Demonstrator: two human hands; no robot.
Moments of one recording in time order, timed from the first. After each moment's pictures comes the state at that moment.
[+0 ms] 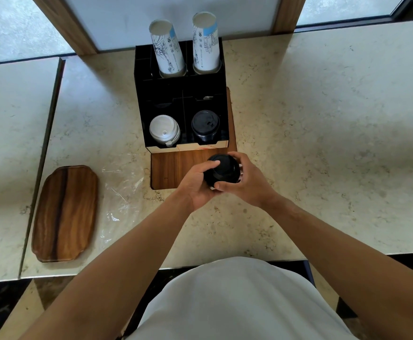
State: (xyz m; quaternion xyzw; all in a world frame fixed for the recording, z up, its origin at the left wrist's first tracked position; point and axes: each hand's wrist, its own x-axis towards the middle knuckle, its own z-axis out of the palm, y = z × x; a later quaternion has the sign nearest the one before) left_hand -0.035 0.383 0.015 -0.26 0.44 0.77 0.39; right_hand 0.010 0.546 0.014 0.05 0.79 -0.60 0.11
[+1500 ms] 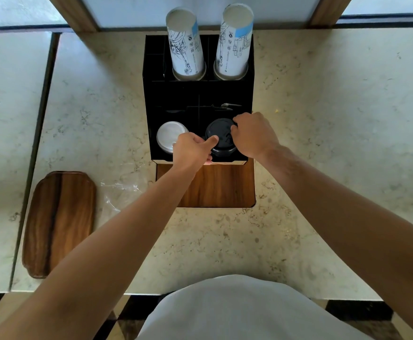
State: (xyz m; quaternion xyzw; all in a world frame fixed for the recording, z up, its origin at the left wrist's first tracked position) left_hand -0.173 0.371 0.006 -0.20 0.84 0.48 0.17; right_hand -0.181 0.523 0.055 0.01 0.98 -0.16 0.13
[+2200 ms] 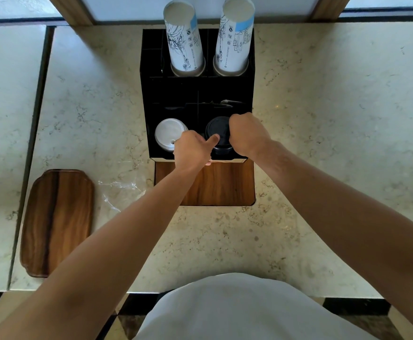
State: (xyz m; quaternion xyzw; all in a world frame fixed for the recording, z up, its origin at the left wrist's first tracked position) left_hand -0.173 0.375 0.003 -0.15 0.89 0.41 0.16; right_hand -0.185 0.511 0.058 0.00 0.97 -0.11 0.20
